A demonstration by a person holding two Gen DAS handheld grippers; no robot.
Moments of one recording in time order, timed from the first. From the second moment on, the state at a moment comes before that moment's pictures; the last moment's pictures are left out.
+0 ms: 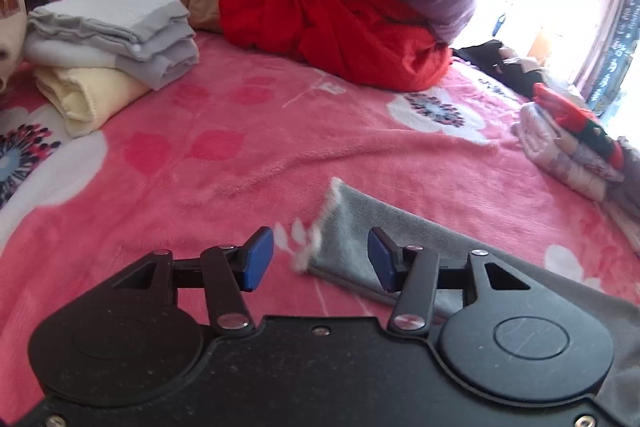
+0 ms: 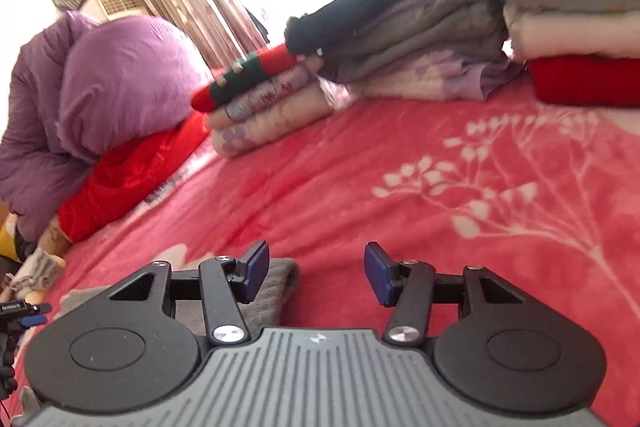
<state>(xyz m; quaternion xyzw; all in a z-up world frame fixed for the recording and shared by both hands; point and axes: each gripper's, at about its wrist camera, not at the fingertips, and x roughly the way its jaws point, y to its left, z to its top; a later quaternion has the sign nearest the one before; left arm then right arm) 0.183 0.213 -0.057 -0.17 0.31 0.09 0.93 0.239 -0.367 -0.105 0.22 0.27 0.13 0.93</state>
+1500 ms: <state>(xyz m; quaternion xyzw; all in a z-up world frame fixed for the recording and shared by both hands) 0.002 0.122 -0.086 0.34 0.34 -0.06 0.87 0.048 -0.245 -0.104 -0.25 0.23 0.19 0.92</state>
